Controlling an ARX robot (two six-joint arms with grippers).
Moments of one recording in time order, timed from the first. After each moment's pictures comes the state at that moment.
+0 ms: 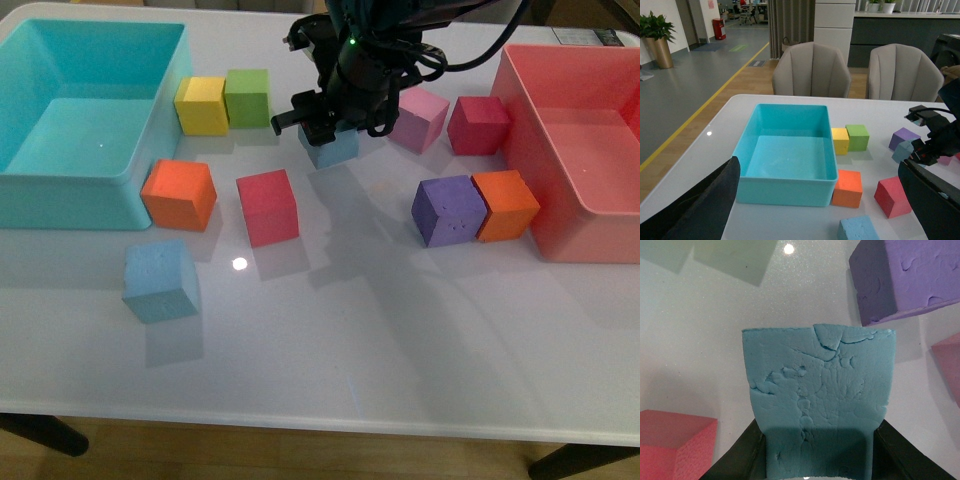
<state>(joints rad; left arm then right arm) 0.00 0.01 0.02 0.00 0.00 -0.01 0.47 2.69 2.13 -0.38 0.08 -0.07</state>
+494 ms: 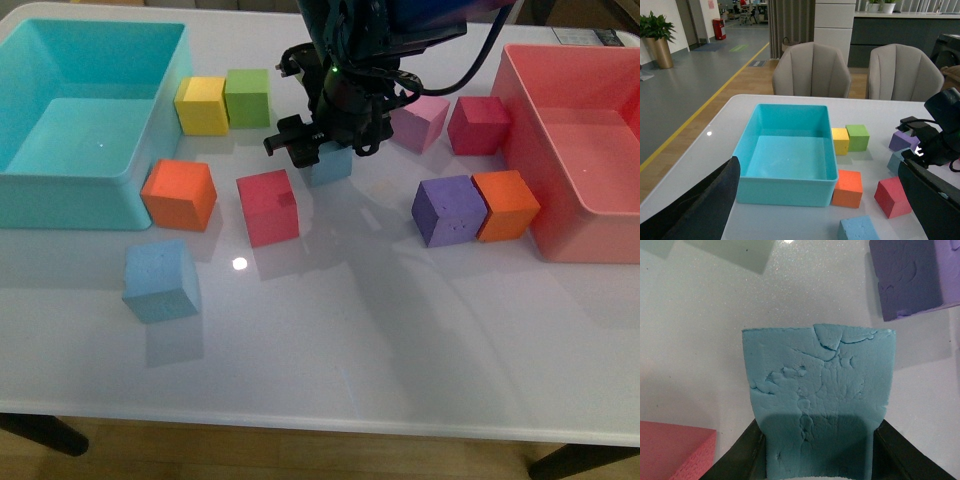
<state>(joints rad) 0.00 0.01 0.02 0.00 0.00 -0.01 0.48 2.77 2.22 -0.43 0.09 -0.05</state>
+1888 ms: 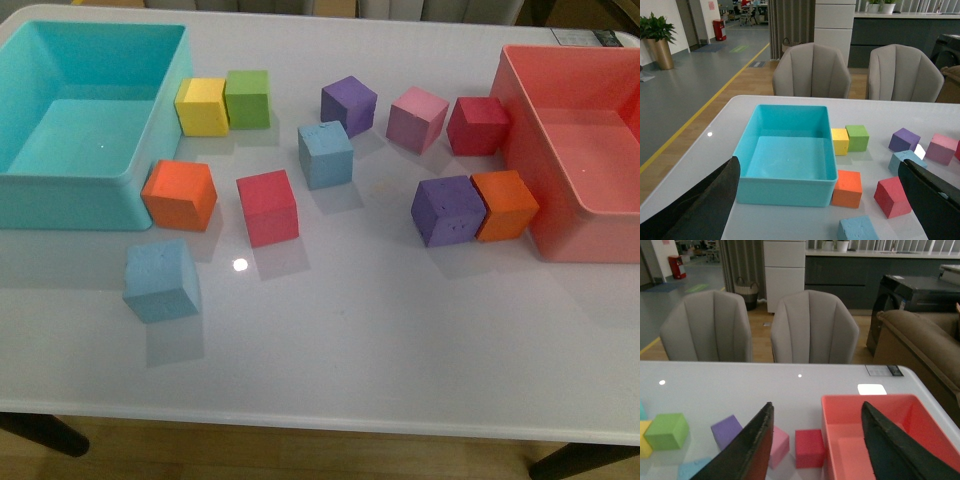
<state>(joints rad) 0.00 0.01 0.02 0.00 0.00 0.00 0.28 1.49 0.55 0.98 0.28 -0.01</state>
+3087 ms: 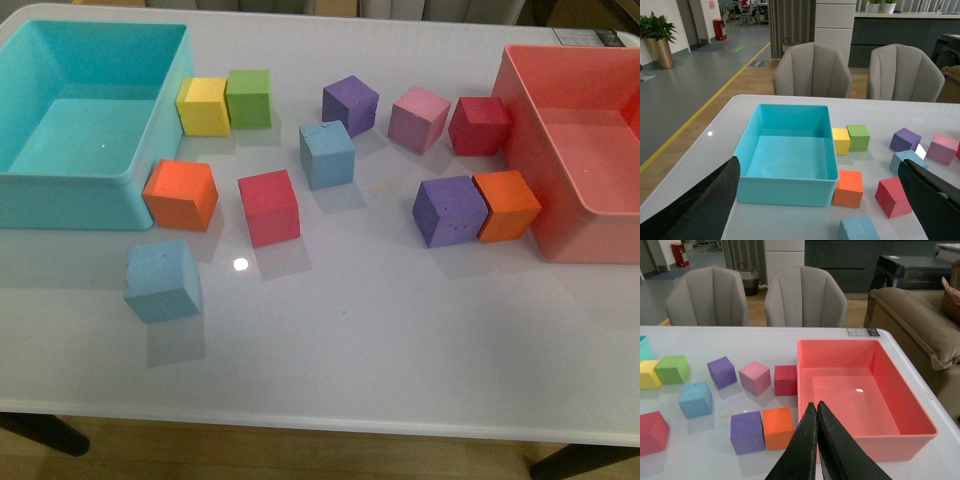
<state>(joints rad) 0.00 0.01 0.02 0.00 0.00 0.00 0.00 0.64 0.02 0.62 0.00 -0.01</state>
